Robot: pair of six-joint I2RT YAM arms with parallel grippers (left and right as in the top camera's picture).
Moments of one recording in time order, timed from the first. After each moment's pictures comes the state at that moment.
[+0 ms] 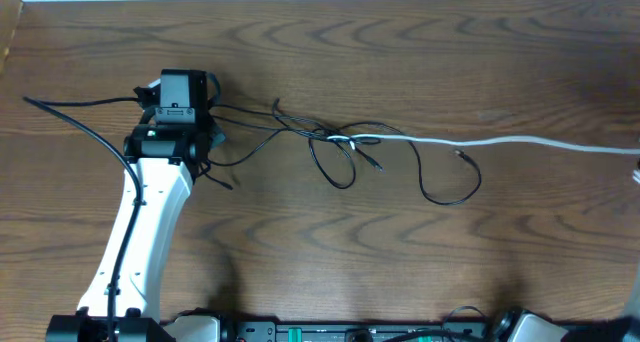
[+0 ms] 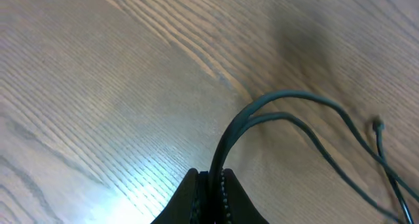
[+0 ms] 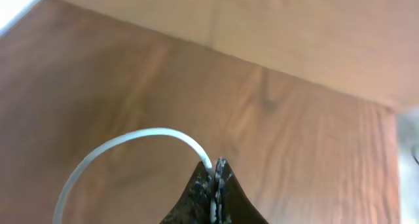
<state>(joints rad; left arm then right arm) -0.04 1.41 1.14 -0.79 -0.33 -0.59 -0.53 1.39 1.27 -0.66 0.58 0.45</state>
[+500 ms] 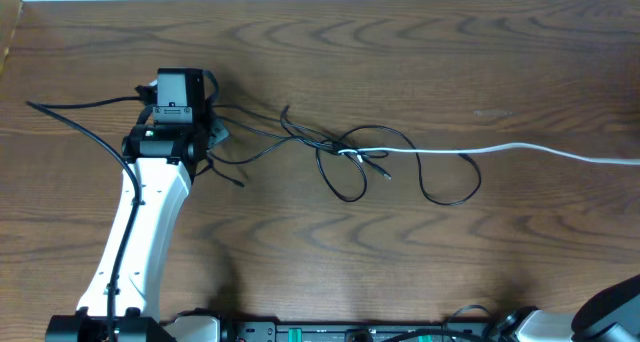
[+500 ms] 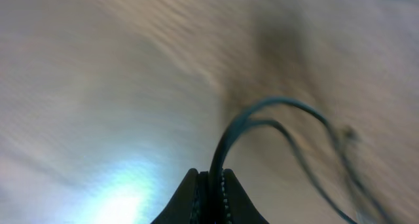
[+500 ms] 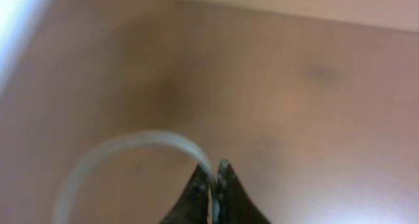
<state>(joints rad) -0.03 1.41 1.14 -0.75 -0.20 -0.59 -0.77 1.55 1.26 -0.49 0.06 0.46</state>
